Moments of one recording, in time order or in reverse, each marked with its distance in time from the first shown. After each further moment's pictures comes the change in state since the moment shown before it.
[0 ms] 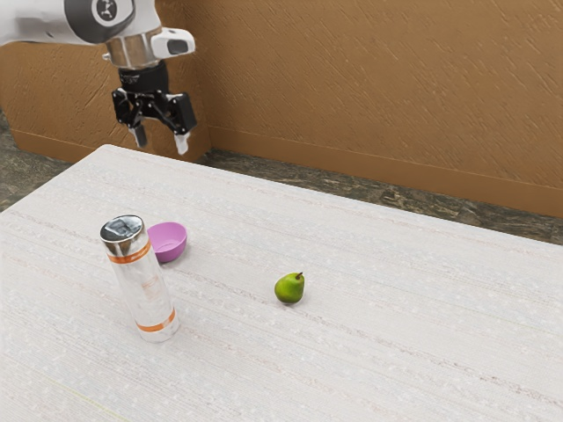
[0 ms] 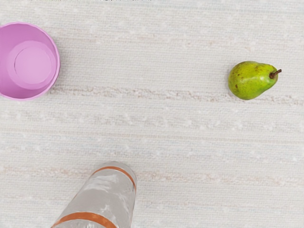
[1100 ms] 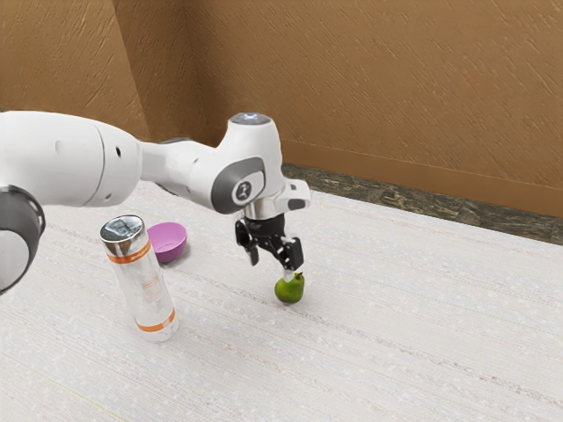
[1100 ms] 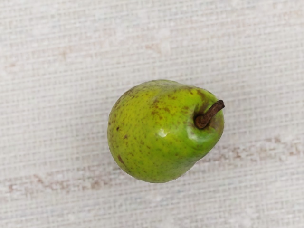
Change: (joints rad) arm -0.236 0.320 0.004 -0.287 -0.035 0.619 -0.006
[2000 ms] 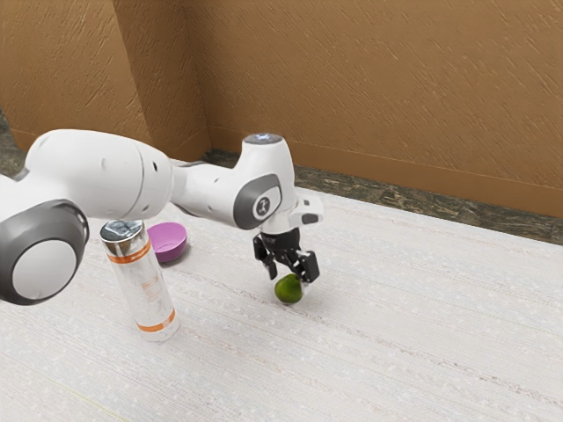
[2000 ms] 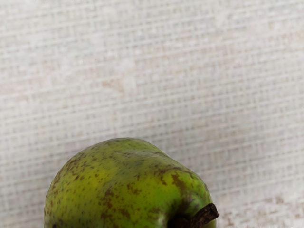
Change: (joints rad) arm 0.005 0.165 -0.001 0.109 -0.112 0.051 0.100
